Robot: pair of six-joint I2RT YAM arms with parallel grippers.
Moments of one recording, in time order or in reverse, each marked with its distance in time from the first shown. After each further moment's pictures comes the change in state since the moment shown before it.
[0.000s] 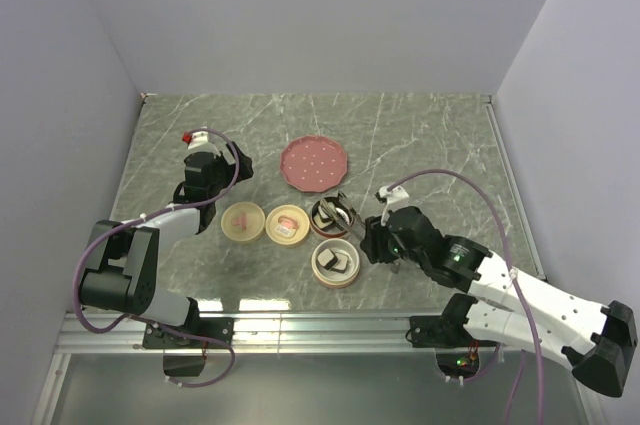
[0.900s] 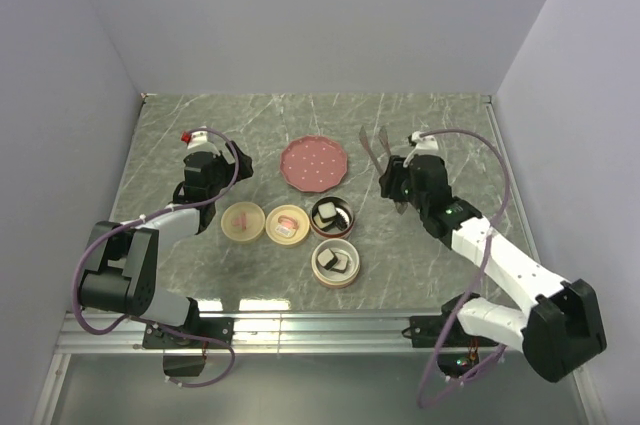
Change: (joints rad) left arm 0.000 -0.006 0.000 0.005 0.000 -0.006; right arm -0.456 0.261 0.085 0.380 -0.027 -0.097
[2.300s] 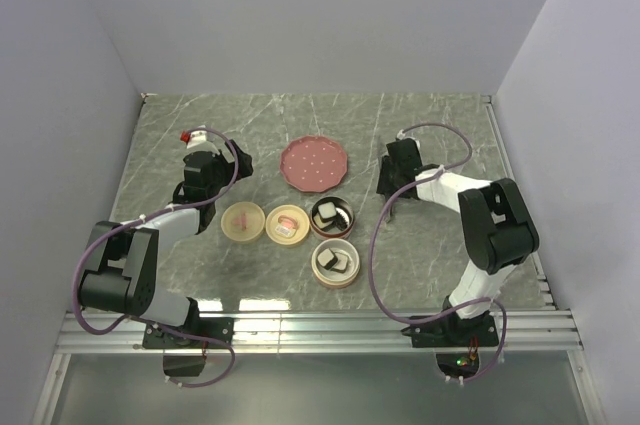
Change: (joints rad) left arm 0.000 0.000 0.000 0.018 -0.001 -0.008; right arm -0.149 0.641 0.234 -0.034 -0.033 0.067
